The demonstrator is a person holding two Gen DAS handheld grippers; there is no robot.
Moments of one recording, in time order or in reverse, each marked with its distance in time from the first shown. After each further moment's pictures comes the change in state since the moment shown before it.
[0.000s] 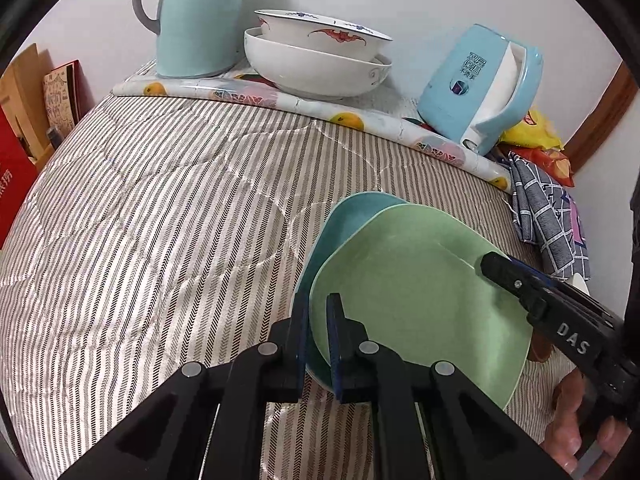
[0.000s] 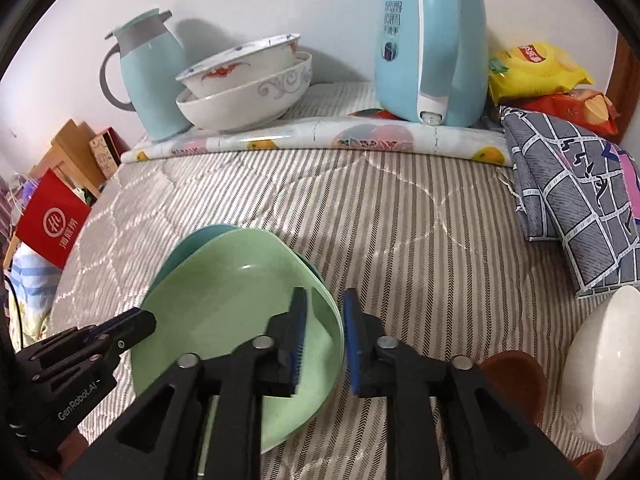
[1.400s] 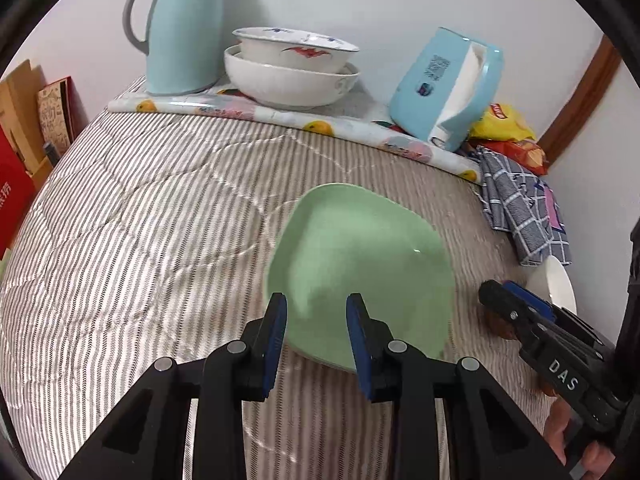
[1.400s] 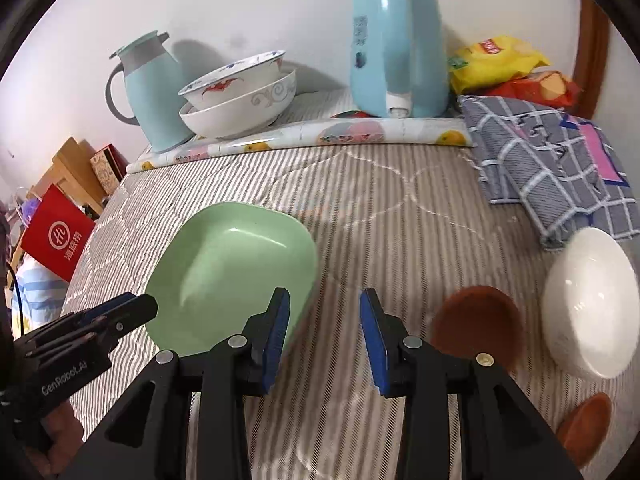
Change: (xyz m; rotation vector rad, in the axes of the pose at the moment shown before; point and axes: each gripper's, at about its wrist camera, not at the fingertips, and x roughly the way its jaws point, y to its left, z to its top) left arm -0.033 -0.023 -0.012 0.048 -0.026 -0.036; right arm -0.044 -0.013 -0.038 0.065 -0.043 -0.035
